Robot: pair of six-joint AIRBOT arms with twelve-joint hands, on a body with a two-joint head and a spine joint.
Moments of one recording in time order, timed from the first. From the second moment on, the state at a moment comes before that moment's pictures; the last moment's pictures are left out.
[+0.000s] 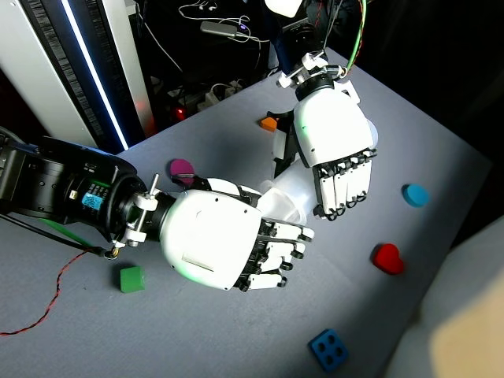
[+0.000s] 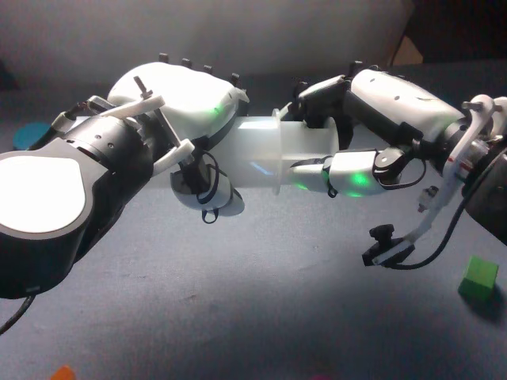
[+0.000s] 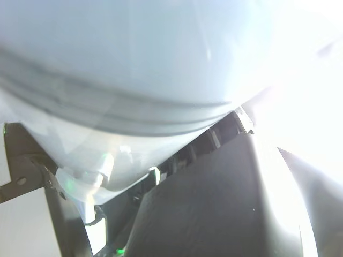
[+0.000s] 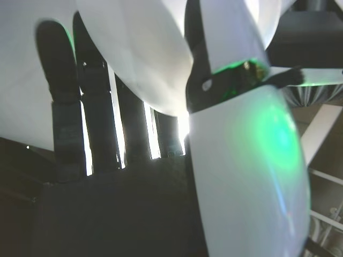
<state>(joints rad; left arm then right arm) 0.45 -1.10 0.88 1.87 0.64 -0.84 -0.65 -1.20 1.06 0.62 0.70 -0.98</state>
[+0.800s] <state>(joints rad) 0.44 -1.10 0.88 1.89 0.60 -0.87 -0.66 -1.10 0.96 0.68 0.72 -0.99</state>
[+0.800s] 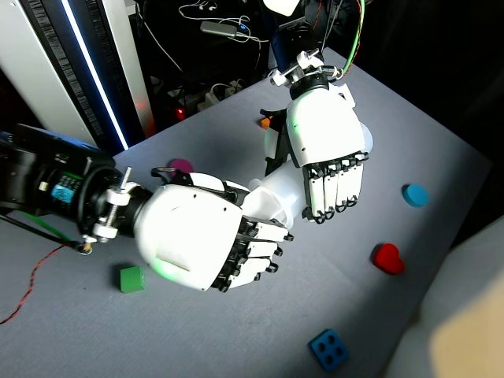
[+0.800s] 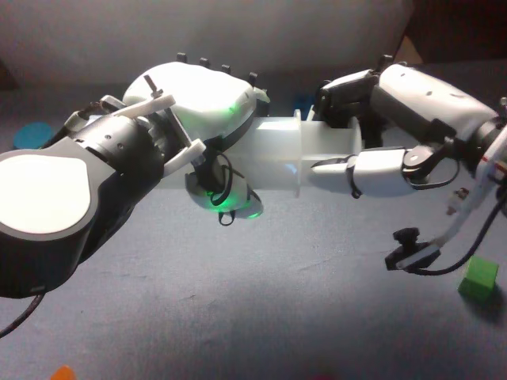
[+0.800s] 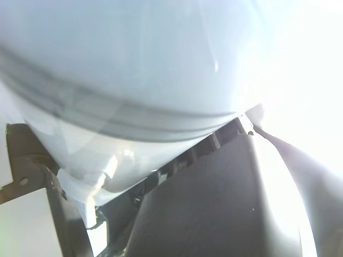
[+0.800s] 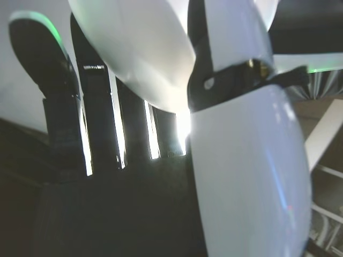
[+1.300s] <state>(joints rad) 0.44 -1.11 0.88 1.89 0.59 -0.89 -0.69 -1.03 0.94 0.63 0.71 -0.95</state>
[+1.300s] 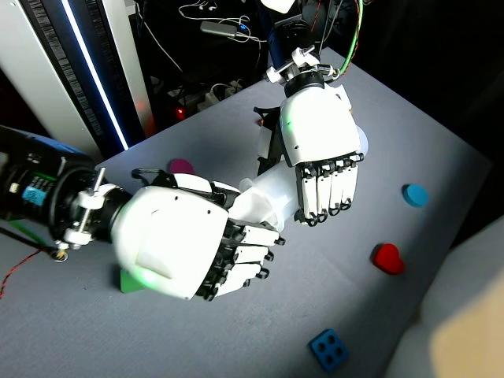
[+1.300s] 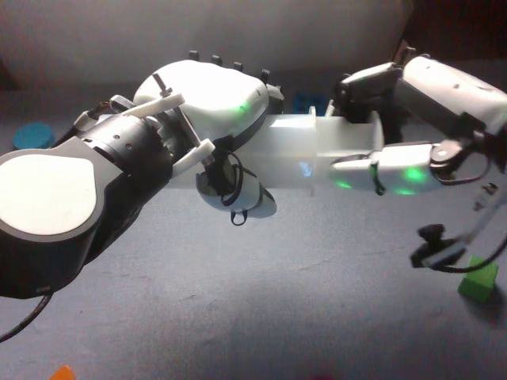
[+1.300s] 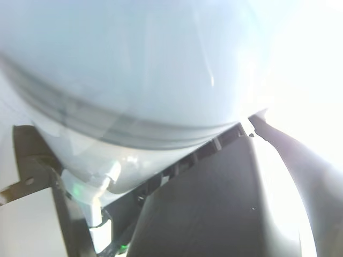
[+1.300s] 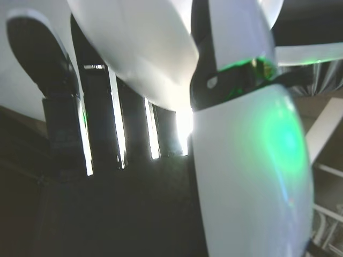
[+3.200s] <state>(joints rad) 0.44 -1.10 0.87 1.88 0.62 -0.88 -0.74 -0.88 0.95 0.47 0.69 -0.95</state>
